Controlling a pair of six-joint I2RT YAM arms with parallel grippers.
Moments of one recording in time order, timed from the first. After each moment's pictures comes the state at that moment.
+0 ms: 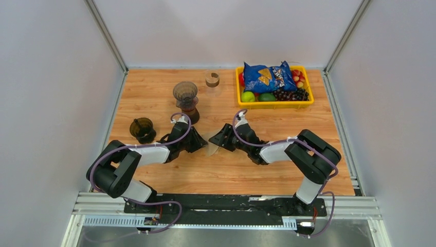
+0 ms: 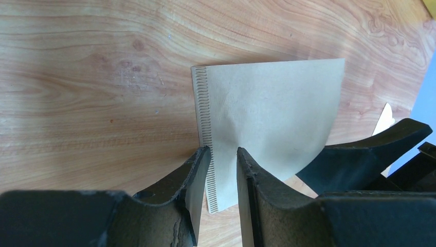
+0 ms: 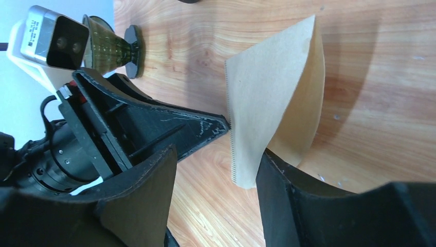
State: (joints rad) left arm -0.54 1.46 0.47 0.27 0.07 -0.95; right arm 0.81 1.72 0.63 0.66 -0.08 1.08
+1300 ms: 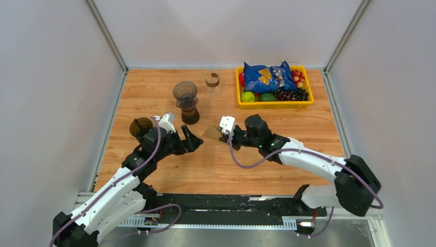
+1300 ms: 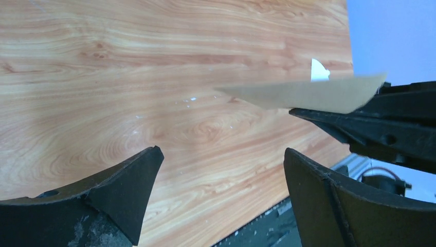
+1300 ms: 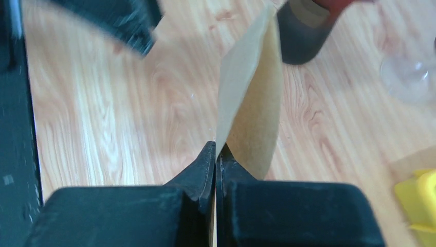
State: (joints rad) left arm -0.56 0.75 0.49 -0.22 0.09 -0.77; right arm 0.82 1.35 0.77 0.17 -0.32 -0.19
